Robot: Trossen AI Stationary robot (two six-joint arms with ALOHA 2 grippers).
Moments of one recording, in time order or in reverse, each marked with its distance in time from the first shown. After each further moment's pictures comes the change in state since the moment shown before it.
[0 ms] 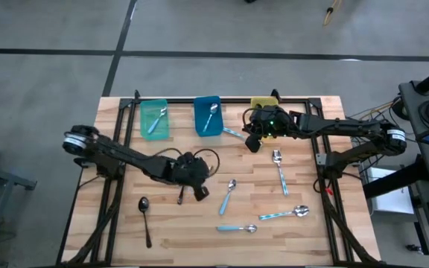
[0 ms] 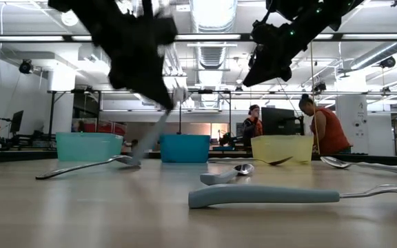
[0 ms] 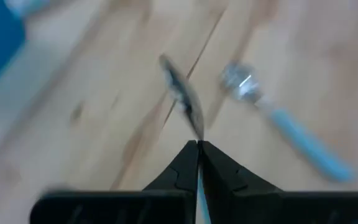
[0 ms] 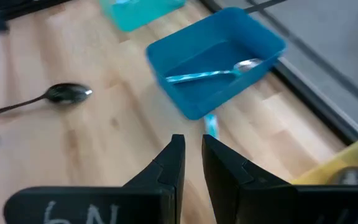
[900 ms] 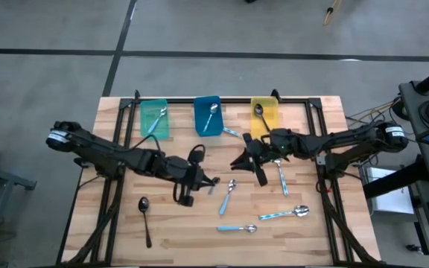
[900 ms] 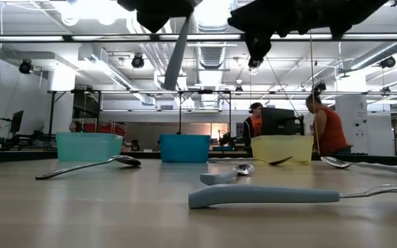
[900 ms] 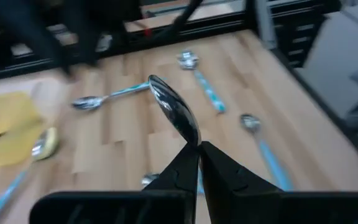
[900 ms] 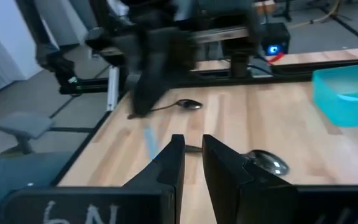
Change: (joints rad) left arm -0.007 -0.195 0.000 0.232 0.270 0.621; right arm 0.258 0.001 -0.187 0.628 -0.412 -0.042
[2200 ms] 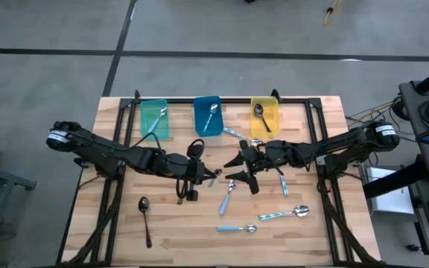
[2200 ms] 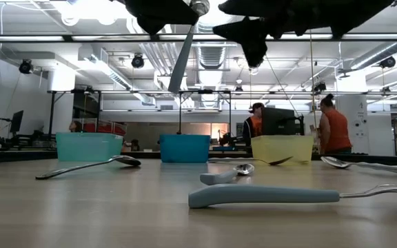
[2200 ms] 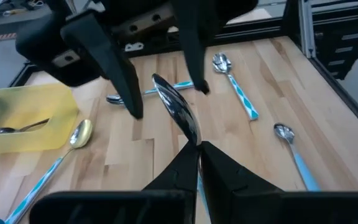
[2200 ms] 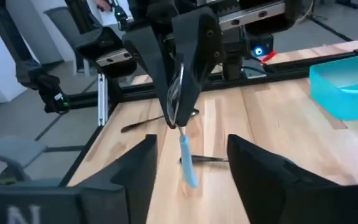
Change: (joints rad) left arm 0.018 0.000 0.000 0.017 -0.095 -0.034; right arm 0.103 0.108 0.001 0.144 0.192 0.096
